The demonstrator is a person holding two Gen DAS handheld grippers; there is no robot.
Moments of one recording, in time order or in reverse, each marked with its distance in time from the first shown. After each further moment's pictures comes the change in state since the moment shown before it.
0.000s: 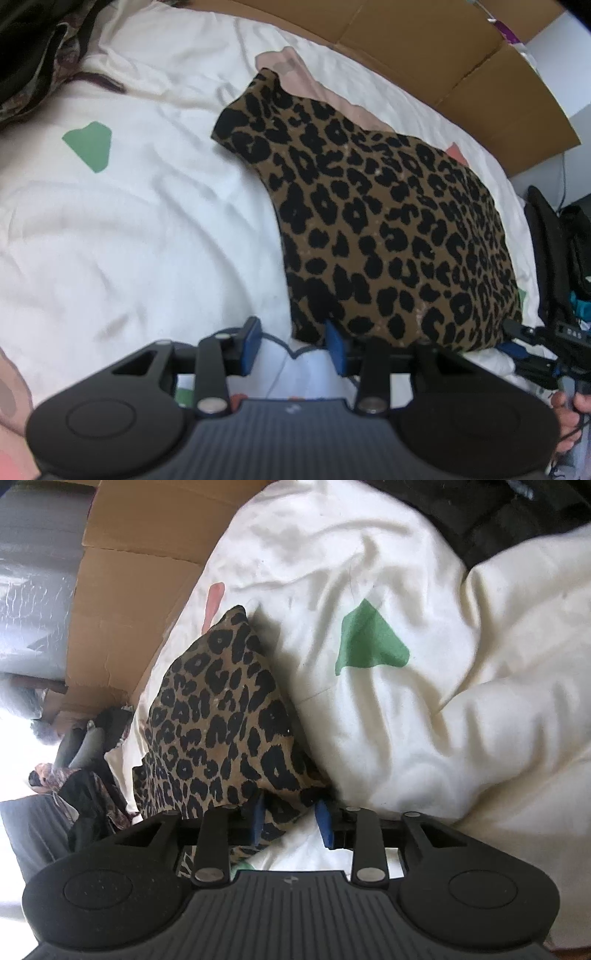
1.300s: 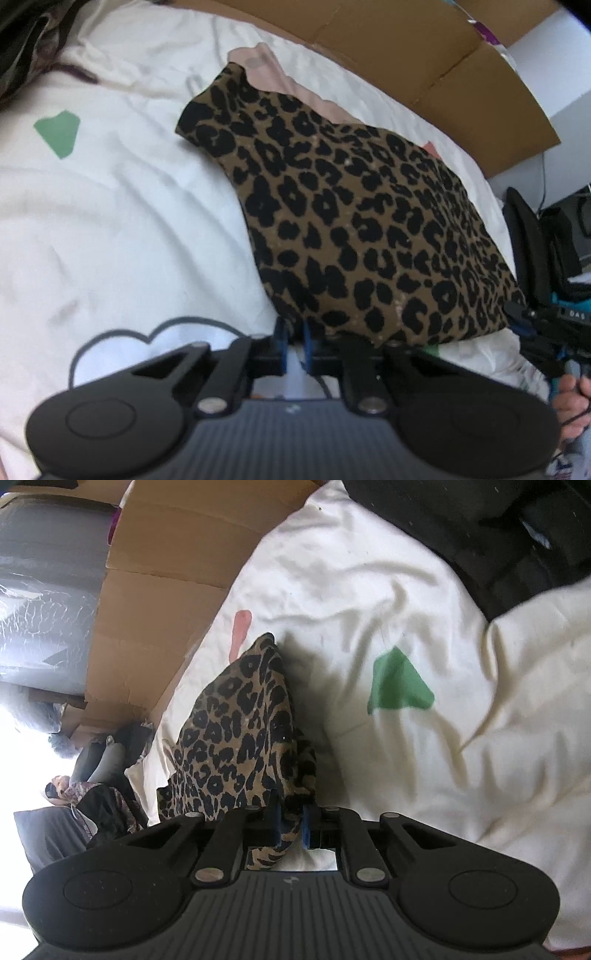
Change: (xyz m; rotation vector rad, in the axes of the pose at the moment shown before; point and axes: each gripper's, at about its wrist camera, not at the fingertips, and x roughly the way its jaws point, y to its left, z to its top) left arm 0.005 -0.014 -0.015 -0.011 -0.017 -0.075; right arm -0.026 0.016 0.011 -0.012 -0.068 0.042
